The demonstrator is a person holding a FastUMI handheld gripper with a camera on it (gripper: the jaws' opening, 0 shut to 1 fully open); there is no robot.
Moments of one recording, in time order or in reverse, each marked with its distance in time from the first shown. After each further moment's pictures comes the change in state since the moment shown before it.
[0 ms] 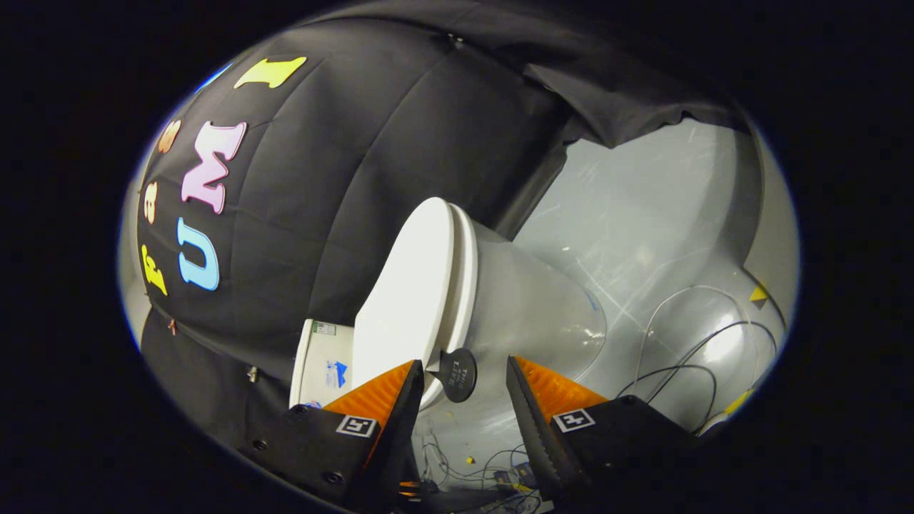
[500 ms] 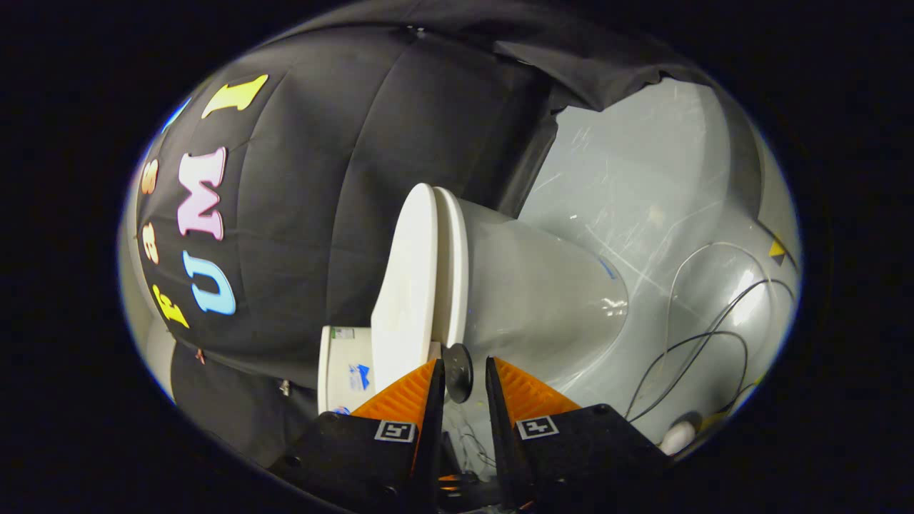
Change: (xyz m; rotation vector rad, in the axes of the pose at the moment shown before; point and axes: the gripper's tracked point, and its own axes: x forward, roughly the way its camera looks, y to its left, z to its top) arm 0.010 -0.001 0.002 0.155 0.049 0.070
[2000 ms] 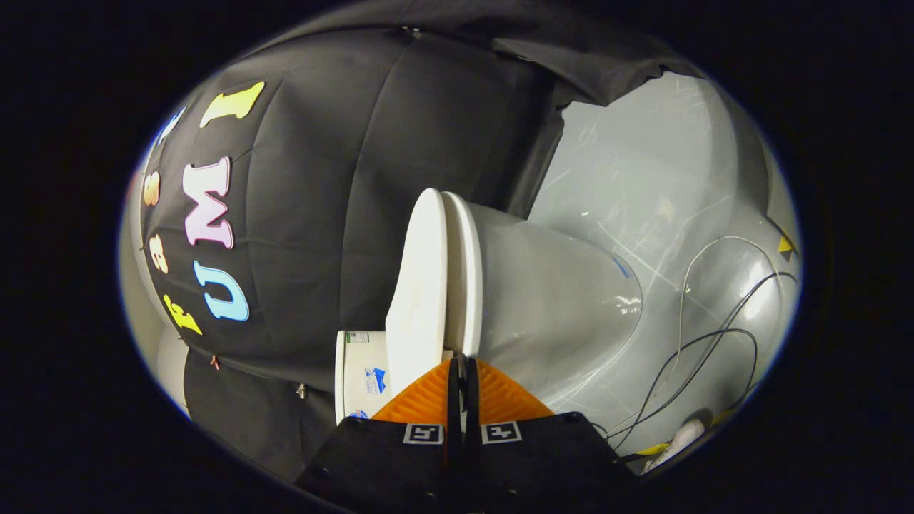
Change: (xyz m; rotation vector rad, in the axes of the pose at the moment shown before) arm 0.004 0.011 0.002 -0.017 0.011 0.021
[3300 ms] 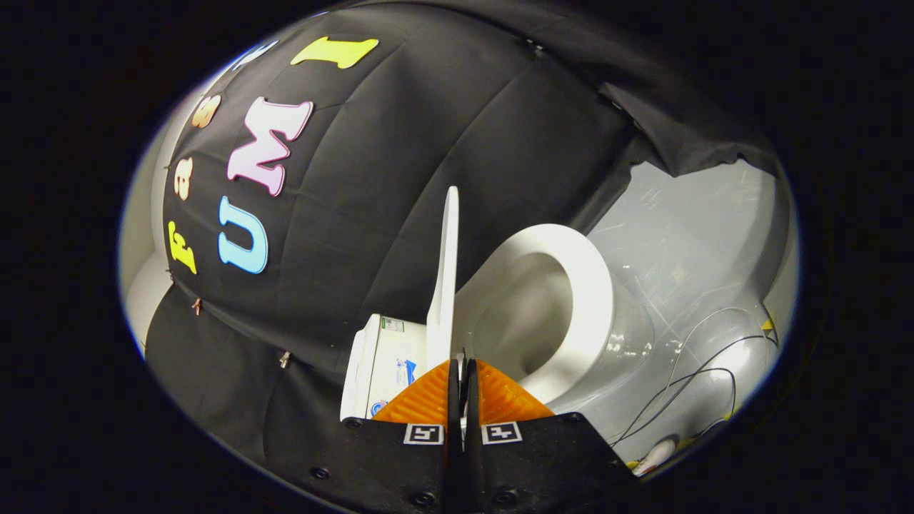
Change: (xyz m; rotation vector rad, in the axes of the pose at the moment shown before) arm -0.034 0.164 -0.014 -0.309 -0.029 -0.004
